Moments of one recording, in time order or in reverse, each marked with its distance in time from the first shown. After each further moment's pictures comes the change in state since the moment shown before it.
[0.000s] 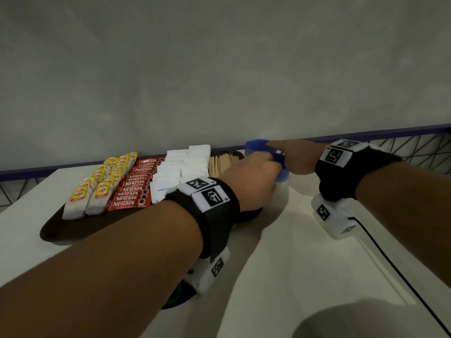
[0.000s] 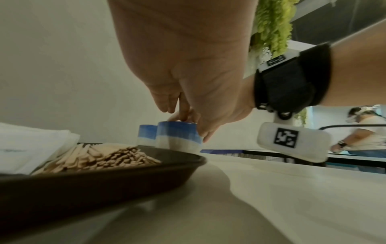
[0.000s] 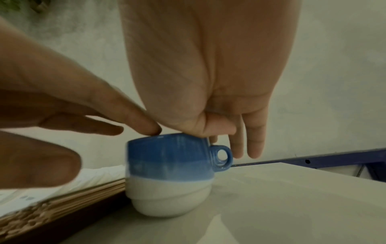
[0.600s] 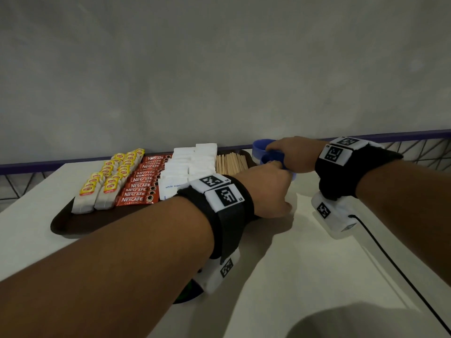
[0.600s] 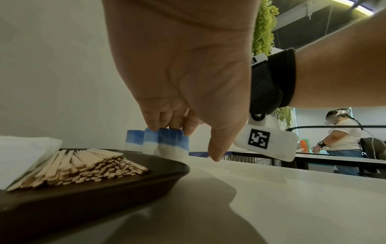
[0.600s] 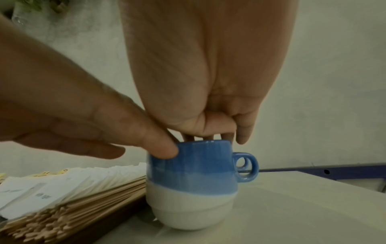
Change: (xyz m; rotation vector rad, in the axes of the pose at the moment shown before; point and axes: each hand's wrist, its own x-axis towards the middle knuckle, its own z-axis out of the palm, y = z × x) left_hand -0.011 0.011 -0.006 0.062 -0.172 -0.008; right_hand -0.005 -0.027 -0.013 -0.098 -0.028 -0.048
